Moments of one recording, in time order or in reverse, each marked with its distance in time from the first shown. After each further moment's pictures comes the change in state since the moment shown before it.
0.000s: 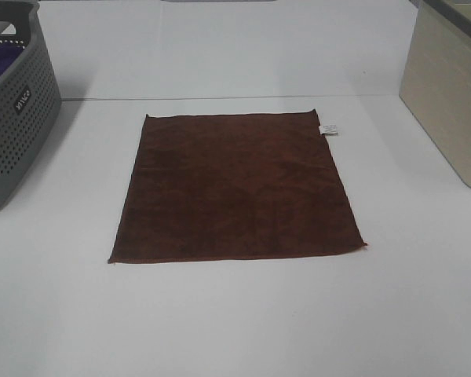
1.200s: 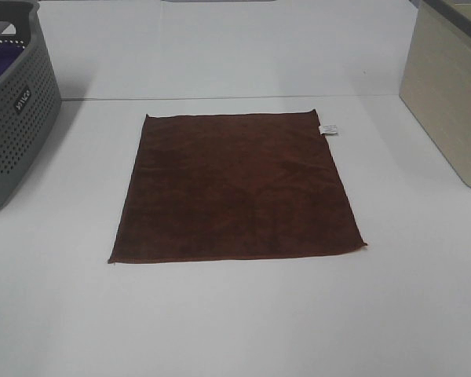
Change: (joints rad) left arm 0.000 0.000 0.000 -0.022 0.000 0.000; right arm 0.000 0.000 0.000 0.000 0.000 0.000
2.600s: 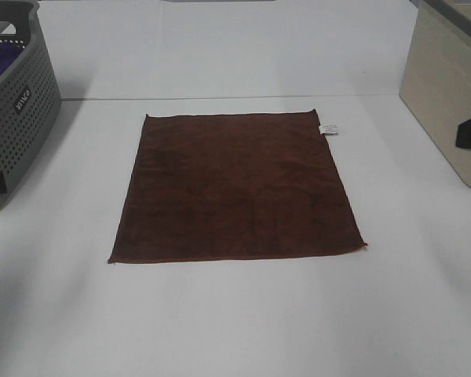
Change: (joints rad) left arm 0.000 1.094 0.004 -0.521 -0.625 0.044; right arm 0.000 0.915 -0.097 0.252 -0.579 0.000
